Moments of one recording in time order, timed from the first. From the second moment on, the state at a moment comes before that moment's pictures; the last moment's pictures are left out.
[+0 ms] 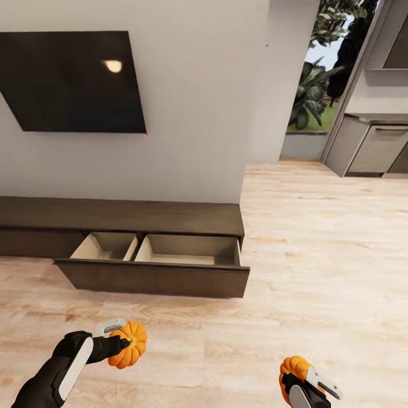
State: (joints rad) left arm -0.36 0.17 0.03 -1.03 0.36 0.85 0.07; right arm -0.17 0.00 0.04 -1.02 -0.64 0.35 -0.71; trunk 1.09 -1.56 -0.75
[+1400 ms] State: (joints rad) left arm -0.36 0.17 0.03 -1.03 0.36 0.85 0.07; right arm -0.17 0.00 0.04 -1.02 -0.64 0.35 -0.71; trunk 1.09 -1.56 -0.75
